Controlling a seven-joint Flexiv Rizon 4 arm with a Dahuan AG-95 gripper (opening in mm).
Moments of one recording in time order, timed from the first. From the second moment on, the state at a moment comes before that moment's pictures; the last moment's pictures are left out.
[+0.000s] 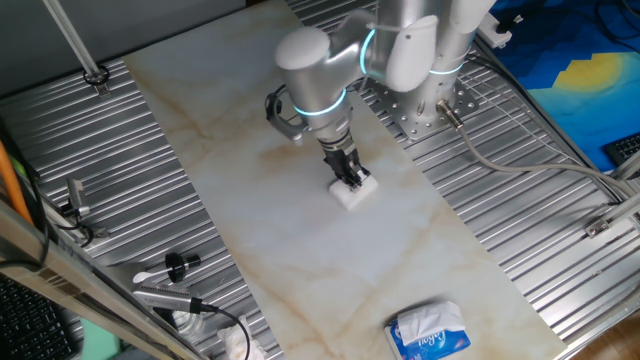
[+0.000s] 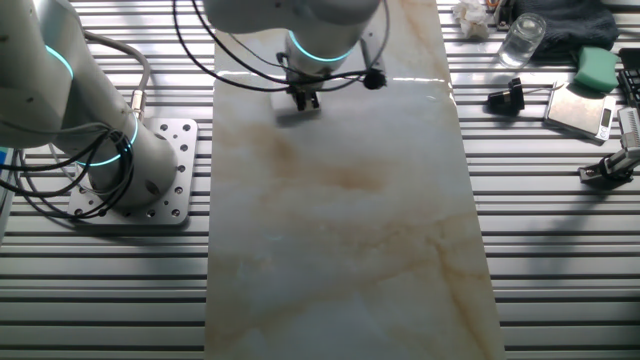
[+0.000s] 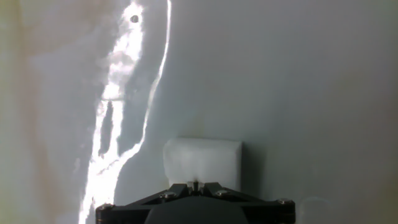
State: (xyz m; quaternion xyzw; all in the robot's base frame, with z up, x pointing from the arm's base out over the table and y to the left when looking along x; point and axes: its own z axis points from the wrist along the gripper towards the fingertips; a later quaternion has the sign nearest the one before) arm 0.316 0.155 0.019 0.14 -0.98 -0.14 0.09
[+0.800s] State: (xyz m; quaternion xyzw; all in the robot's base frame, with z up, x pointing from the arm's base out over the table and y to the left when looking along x) arm 0.321 0.142 0.020 0.15 -0.98 -0.13 0.08
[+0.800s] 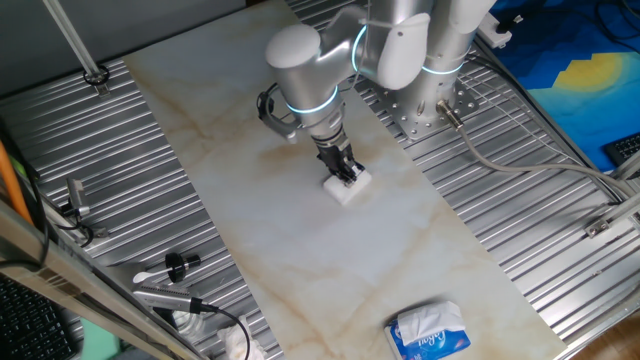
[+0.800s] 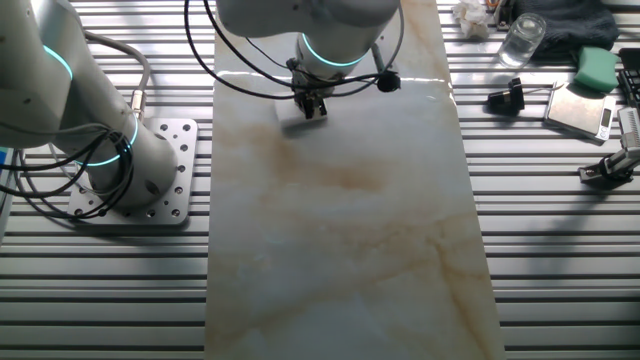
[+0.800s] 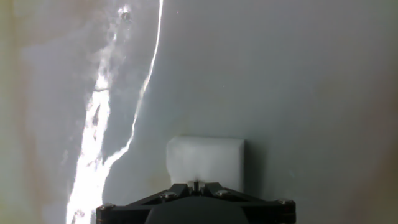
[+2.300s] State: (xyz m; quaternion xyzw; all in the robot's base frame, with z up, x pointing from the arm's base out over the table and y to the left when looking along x) arm 0.343 0.075 0.016 0.20 -0.97 -0.14 0.07
